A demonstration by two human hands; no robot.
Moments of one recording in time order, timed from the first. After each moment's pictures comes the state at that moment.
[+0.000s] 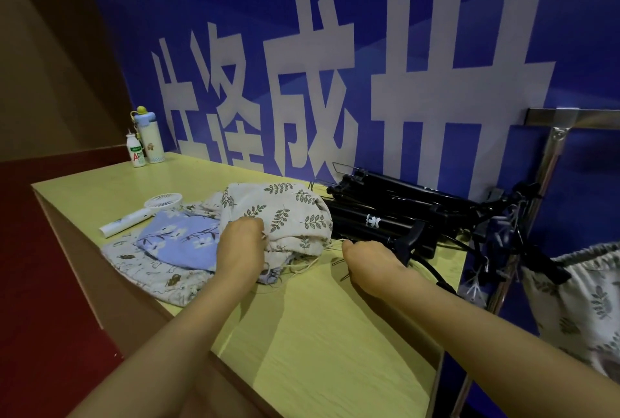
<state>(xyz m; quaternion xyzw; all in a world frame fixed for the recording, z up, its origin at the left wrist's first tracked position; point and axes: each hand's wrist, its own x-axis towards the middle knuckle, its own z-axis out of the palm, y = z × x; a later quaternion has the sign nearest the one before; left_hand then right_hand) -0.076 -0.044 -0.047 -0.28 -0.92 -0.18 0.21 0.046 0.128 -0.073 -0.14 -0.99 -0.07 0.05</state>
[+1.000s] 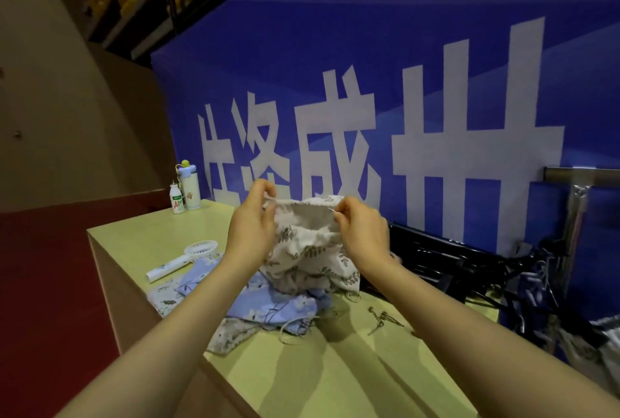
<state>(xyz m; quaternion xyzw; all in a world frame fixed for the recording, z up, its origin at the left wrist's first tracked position) -0.057 -0.077 0.068 -0.36 -0.77 -0.46 0.25 0.014 0.079 0.043 -0.16 -0.85 0.24 0.44</state>
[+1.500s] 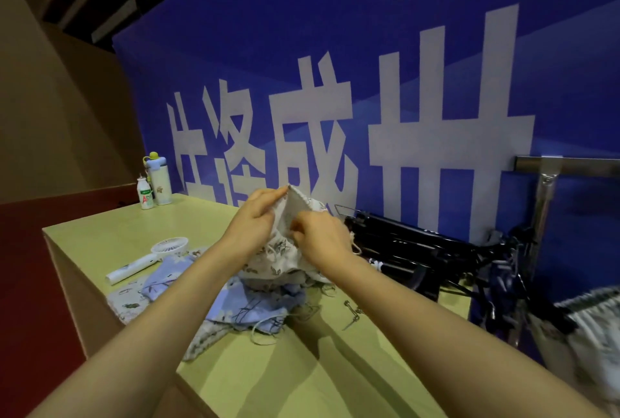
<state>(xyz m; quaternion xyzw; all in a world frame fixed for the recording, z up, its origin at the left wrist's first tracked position) -0.058 -0.043 0.064 -0.42 -0.77 -0.48 0.07 -0.006 0.076 0.033 -0.13 -0.94 0.11 0.30</state>
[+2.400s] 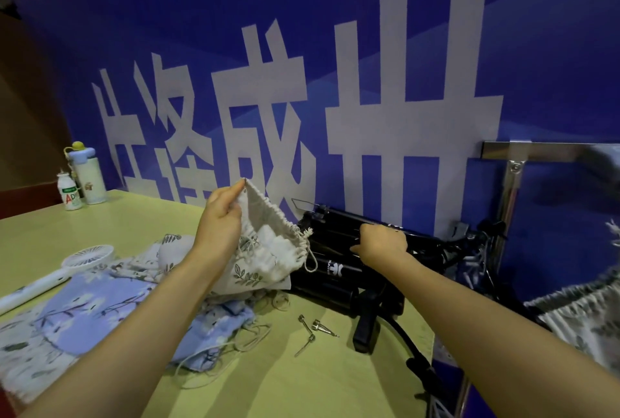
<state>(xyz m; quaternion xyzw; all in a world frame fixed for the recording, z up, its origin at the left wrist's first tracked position) -0.089 0.040 0.035 -0.33 -0.73 -0.59 0.05 0.013 0.259 -0.024 -0.39 -0.91 0.06 0.11</state>
